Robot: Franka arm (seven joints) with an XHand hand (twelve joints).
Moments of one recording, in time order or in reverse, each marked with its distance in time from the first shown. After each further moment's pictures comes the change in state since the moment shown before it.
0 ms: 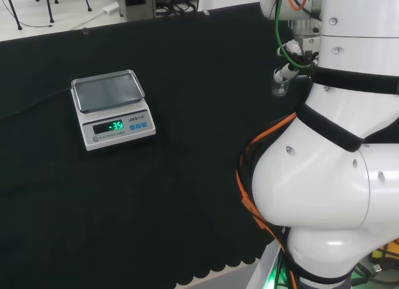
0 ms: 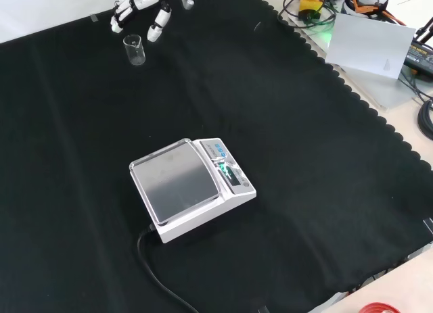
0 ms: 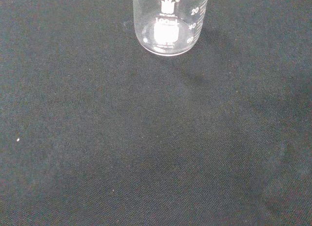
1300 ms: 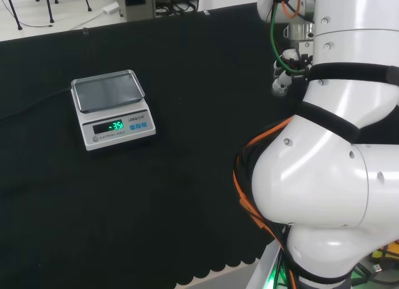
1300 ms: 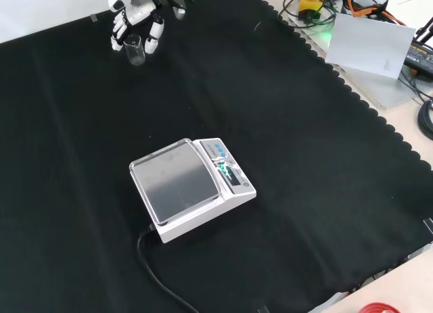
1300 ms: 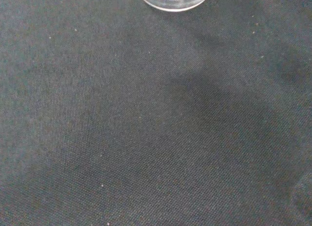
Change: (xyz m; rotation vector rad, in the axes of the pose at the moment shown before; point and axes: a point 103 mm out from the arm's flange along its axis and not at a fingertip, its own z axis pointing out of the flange) arm 0.000 0.034 0.031 0.130 0.018 -0.033
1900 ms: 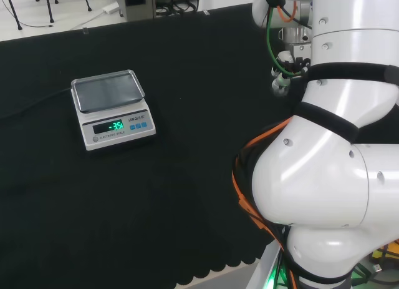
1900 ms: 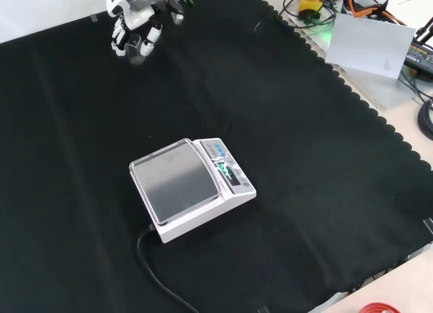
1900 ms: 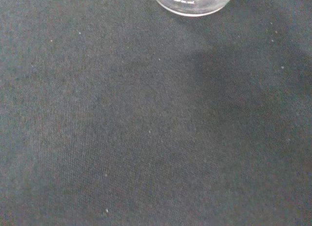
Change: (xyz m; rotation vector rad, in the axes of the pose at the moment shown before) arm 0.008 0.013 0.003 -0.033 -0.024 -0.005
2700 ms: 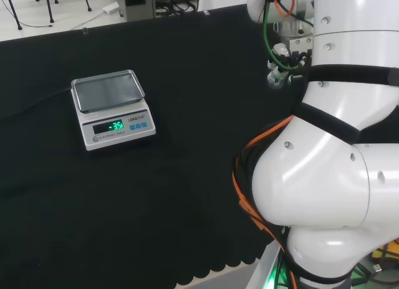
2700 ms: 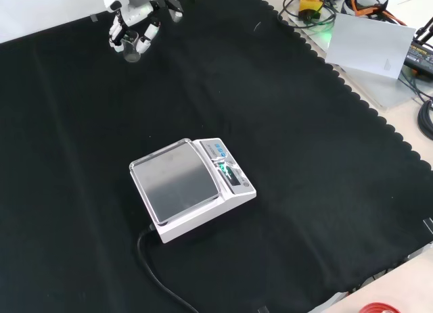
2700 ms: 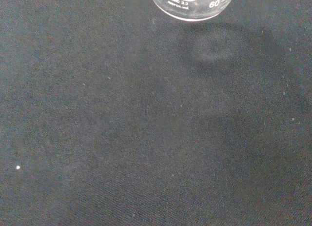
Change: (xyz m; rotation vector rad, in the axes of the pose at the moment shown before) arm 0.014 -0.005 -0.025 -0.058 -0.037 -0.026
